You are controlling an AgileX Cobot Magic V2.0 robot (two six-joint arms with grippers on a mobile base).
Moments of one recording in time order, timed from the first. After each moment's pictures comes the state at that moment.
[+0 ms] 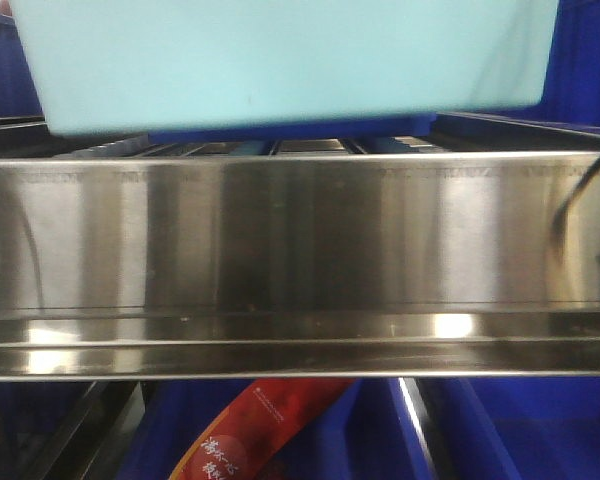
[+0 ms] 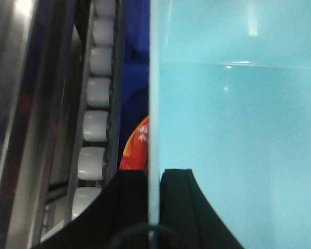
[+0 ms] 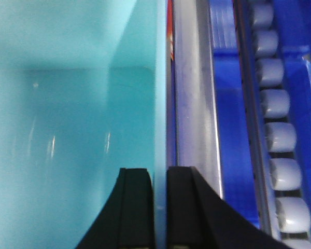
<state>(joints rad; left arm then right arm) -0.37 1.67 -1.70 0.23 1.07 -0.52 0.30 1.70 -1.75 -0.17 1.13 0.42</state>
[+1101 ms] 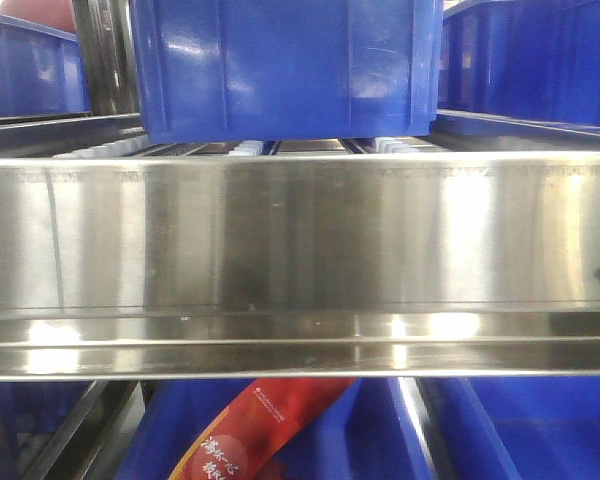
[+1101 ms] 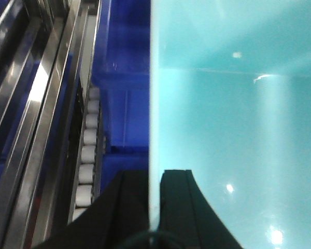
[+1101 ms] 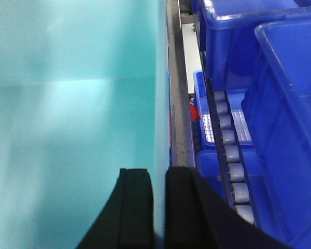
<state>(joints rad) -0.51 1.56 -1.99 0.39 1.18 -0.56 0.37 1.48 -1.91 -0.29 1.17 0.47</state>
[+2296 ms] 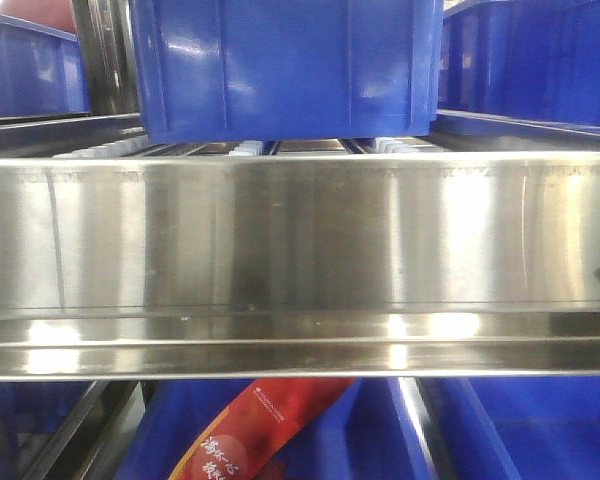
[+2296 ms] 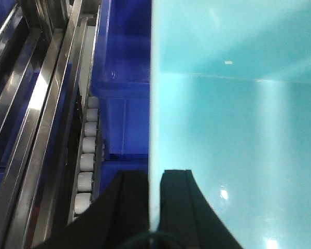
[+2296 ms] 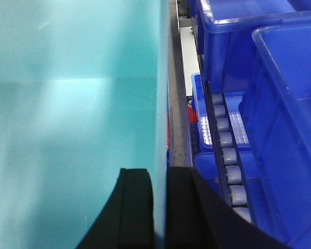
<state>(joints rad) -0.51 1.56 -2.00 0.40 1.16 -0.56 0.37 1.48 -1.91 -0.30 1.17 0.47</state>
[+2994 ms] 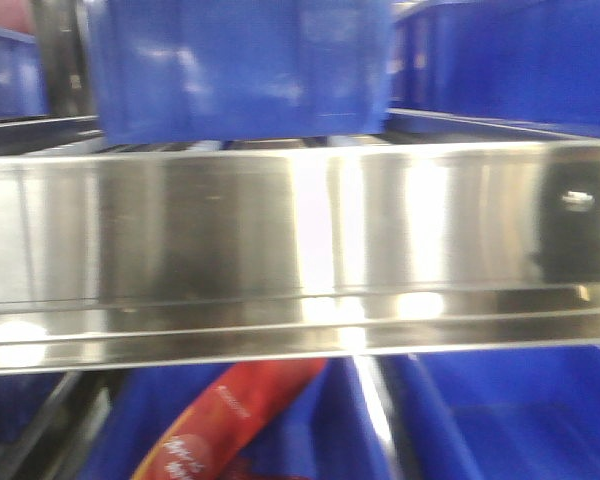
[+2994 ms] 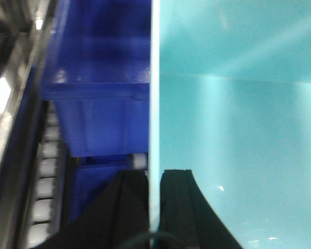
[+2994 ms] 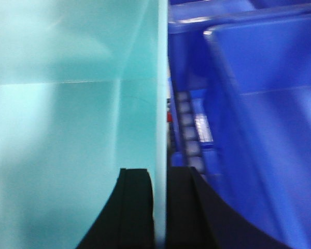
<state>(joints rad) -0.51 1.56 -2.00 0.40 1.15 -0.56 0.37 1.48 -1.91 -0.32 1.16 0.47</state>
